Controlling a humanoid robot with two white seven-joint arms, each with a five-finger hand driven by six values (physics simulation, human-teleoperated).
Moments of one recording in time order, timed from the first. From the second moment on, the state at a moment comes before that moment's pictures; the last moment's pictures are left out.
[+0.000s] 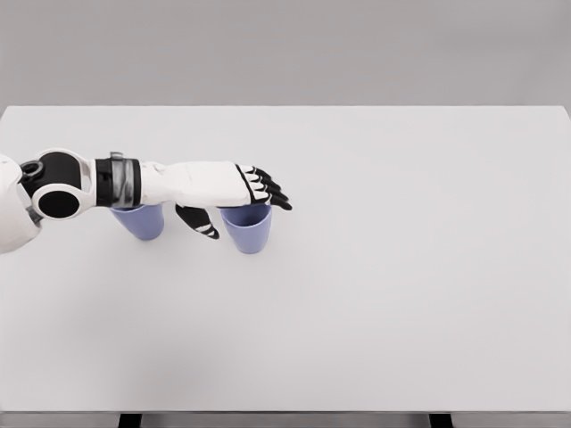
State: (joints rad) left arm -1.02 0.75 -1.24 -1.49 -0.19 -0.52 -0.33; right arm 0.02 0.00 0.04 0.13 0.11 -0.12 0.61
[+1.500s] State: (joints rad) left arm -0.99 0.74 -1.22 -1.48 -0.18 -0.51 -0.33; right arm 0.02 0.00 0.04 0.13 0.11 -0.12 0.61
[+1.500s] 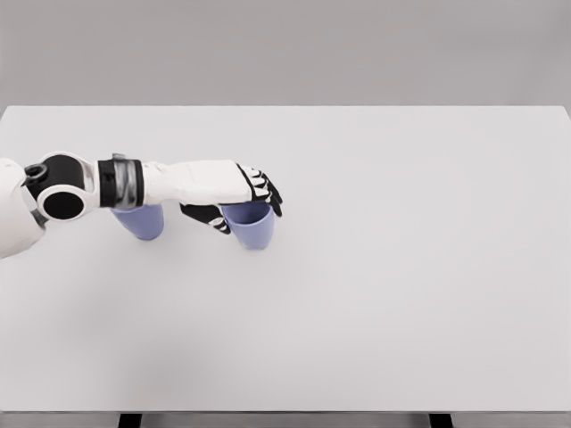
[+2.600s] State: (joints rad) left arm -1.23 0.99 -1.20 -1.61 0.03 -0.57 -0.45; right arm 0.02 0.00 0.04 0.13 0.11 -0.12 0.61
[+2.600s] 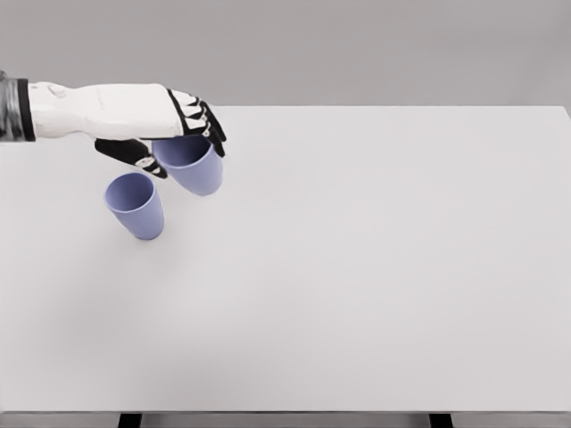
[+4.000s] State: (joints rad) left arm -1.35 1.07 -1.35 -1.42 0.13 -0.61 -0.57; right arm 0.02 0.00 0.04 0.13 0.11 -0.12 0.61
